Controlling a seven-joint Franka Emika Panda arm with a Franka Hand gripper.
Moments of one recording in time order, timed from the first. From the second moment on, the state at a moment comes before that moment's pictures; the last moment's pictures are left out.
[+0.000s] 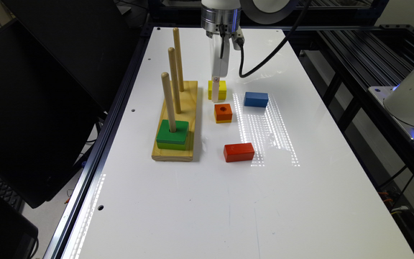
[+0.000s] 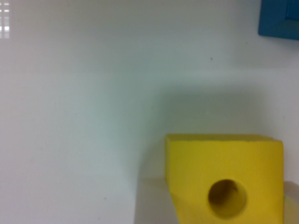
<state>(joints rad) -0.26 0.42 0.10 -2.28 0.00 2.71 0.60</state>
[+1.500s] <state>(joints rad) -0.26 0.39 0.10 -2.28 0.00 2.70 0.60</state>
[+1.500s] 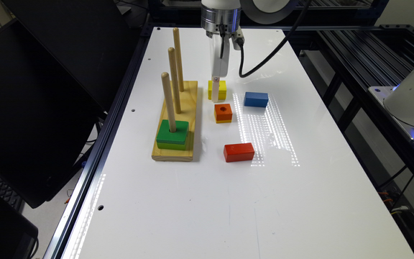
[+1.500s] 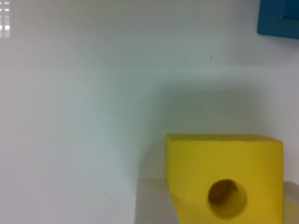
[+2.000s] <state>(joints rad) -0.26 0.27 0.11 -2.29 0.01 2.60 0.60</state>
